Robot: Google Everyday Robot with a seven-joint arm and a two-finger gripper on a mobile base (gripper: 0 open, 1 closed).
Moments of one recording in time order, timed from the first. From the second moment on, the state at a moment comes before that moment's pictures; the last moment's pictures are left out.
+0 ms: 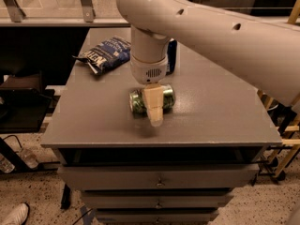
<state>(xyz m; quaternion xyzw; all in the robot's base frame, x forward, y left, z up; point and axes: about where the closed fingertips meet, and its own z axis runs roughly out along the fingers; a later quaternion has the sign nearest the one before) 0.539 0.009 0.836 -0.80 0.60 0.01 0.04</state>
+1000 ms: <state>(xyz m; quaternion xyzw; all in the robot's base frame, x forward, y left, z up) 0.540 -0.037 0.866 -0.77 0.63 -0.03 0.10</state>
